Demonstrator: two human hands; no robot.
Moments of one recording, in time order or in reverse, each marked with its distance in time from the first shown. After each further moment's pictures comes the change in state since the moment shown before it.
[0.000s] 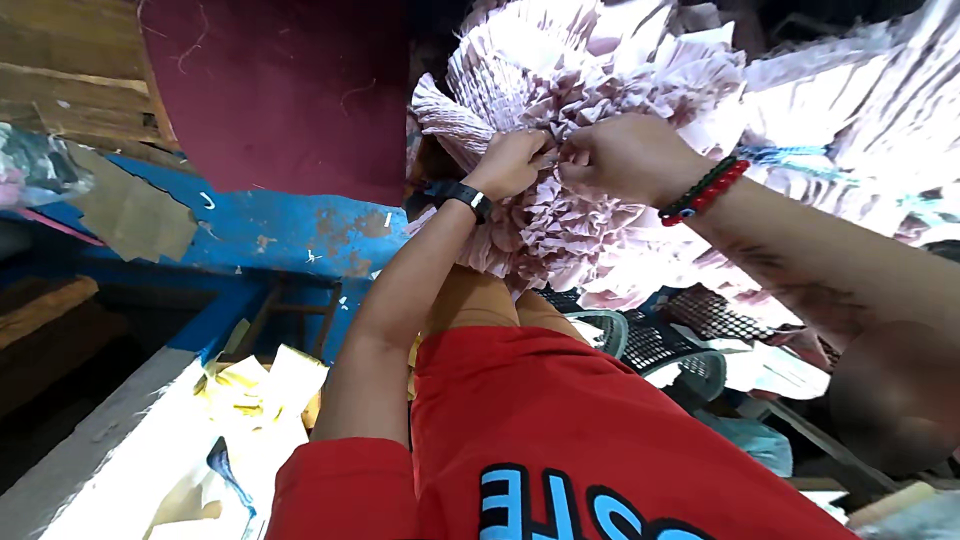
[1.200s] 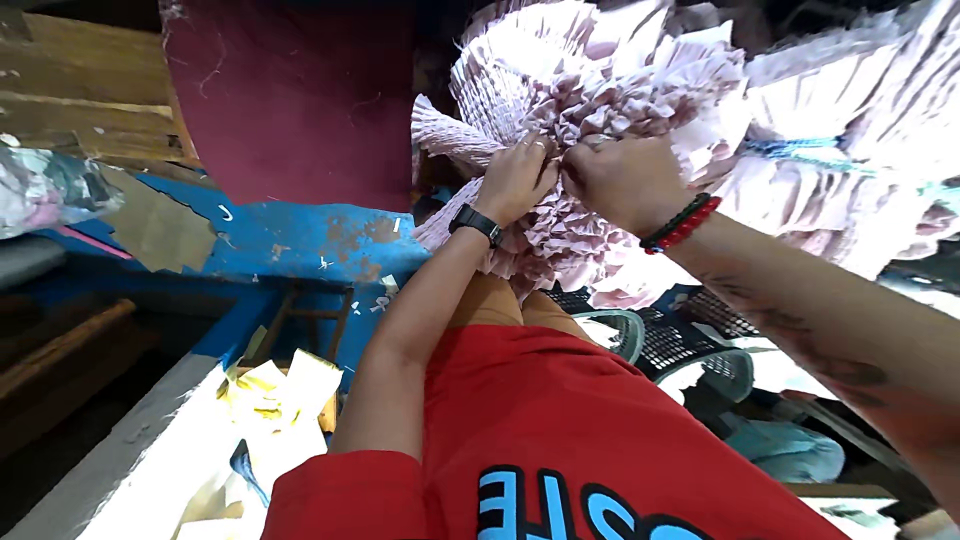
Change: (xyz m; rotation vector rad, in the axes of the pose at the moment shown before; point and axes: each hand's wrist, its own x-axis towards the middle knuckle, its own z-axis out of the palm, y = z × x) left_hand -0.011 0.001 0.035 0.161 0.328 0.020; right_hand -0.021 -0.012 0.029 -0.190 0.267 -0.022
